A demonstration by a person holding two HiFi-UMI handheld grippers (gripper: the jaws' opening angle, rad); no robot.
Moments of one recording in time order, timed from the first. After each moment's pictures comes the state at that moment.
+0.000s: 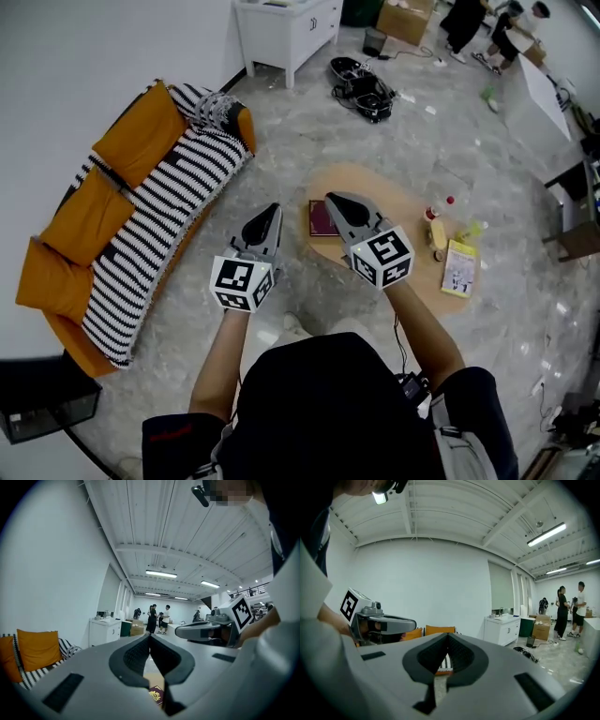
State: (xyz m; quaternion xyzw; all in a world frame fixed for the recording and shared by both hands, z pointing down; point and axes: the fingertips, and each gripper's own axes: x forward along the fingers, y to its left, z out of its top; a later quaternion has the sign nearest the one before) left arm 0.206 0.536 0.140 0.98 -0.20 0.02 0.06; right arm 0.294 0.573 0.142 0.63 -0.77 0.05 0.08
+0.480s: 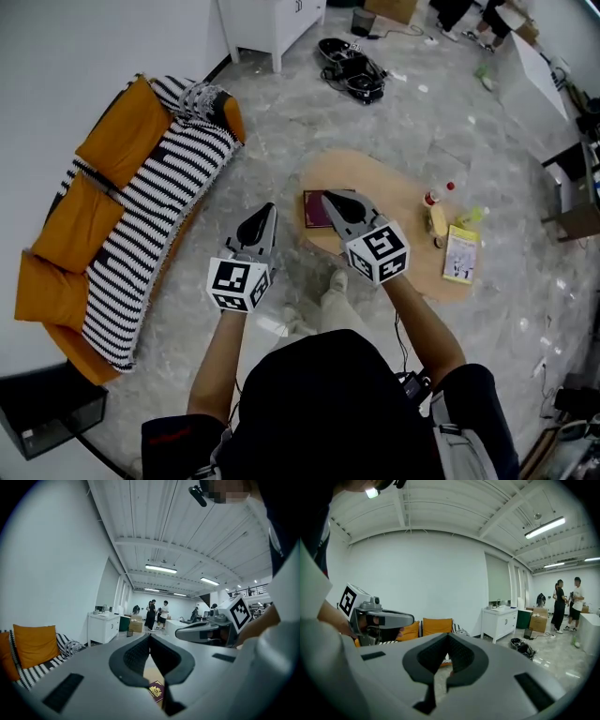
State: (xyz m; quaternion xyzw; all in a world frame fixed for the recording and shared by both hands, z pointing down) left arm 0.223 0.515 0.179 0.98 -0.19 0.05 0.07; right arm 0.315 0.555 0.193 0.64 -0.76 0.09 0.10
